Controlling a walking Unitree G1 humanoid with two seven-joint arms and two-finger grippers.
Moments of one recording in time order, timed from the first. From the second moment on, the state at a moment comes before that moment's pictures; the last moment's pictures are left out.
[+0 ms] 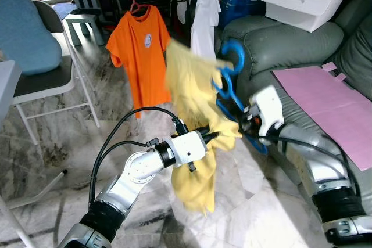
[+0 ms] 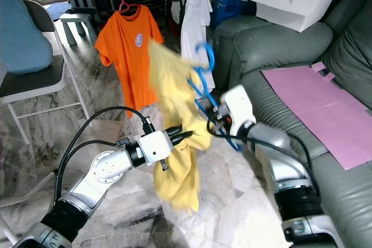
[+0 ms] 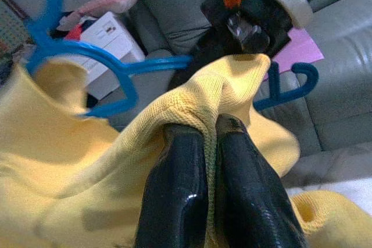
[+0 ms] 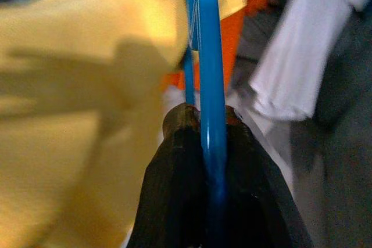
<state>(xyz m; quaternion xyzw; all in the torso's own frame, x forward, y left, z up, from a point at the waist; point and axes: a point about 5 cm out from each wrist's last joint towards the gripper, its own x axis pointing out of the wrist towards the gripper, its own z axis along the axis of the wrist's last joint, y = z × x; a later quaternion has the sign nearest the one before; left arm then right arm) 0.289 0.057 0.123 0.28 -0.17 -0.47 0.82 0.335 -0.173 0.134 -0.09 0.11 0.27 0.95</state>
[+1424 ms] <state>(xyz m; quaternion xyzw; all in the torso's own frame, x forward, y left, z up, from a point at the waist) 0.276 0.048 0.122 0.24 -0.16 -0.48 0.83 0.367 -0.198 0.150 0.09 0.03 0.10 0.99</state>
